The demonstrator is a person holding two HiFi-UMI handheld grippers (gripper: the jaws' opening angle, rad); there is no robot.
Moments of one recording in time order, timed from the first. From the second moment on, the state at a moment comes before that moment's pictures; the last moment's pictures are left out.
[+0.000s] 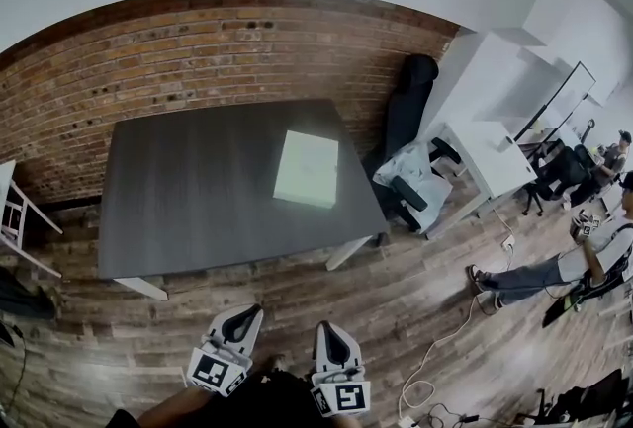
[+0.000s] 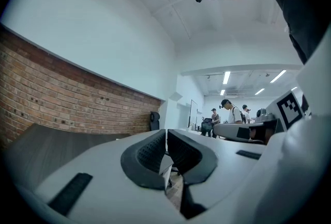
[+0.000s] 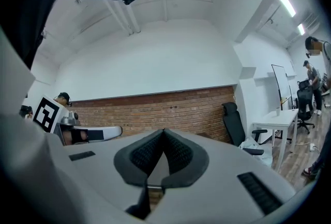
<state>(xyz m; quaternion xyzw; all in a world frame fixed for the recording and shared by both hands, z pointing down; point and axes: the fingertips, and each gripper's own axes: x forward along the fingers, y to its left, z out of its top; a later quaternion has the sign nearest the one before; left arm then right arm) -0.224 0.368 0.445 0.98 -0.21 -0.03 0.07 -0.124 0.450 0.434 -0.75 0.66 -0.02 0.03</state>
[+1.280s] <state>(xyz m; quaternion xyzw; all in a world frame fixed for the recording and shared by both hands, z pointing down) -0.114 0.305 0.472 0.96 -0.25 -0.01 0.07 -0.018 0.376 0.454 -0.71 0.70 -0.03 0.04</state>
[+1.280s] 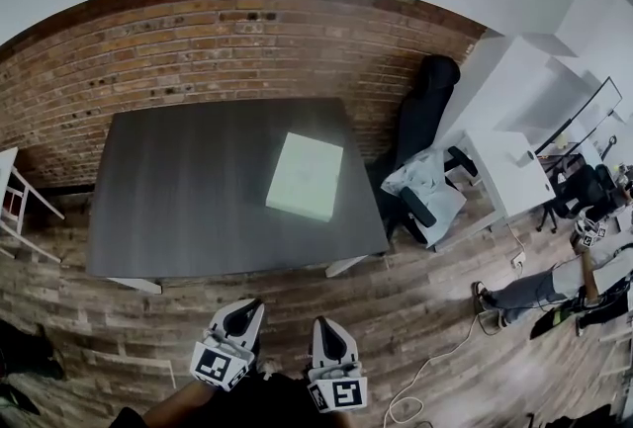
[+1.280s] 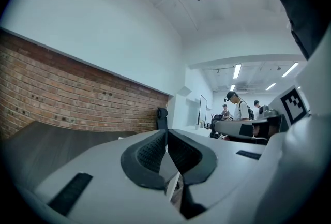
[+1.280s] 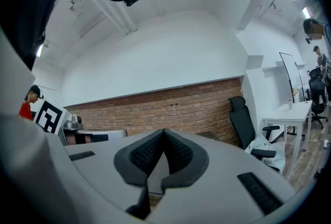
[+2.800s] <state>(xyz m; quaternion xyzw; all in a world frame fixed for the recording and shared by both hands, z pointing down) -0.046 0.045 0.489 0.97 -0.22 0.00 0.07 0.048 0.113 0.466 -0.73 0.68 -0.05 0.01</state>
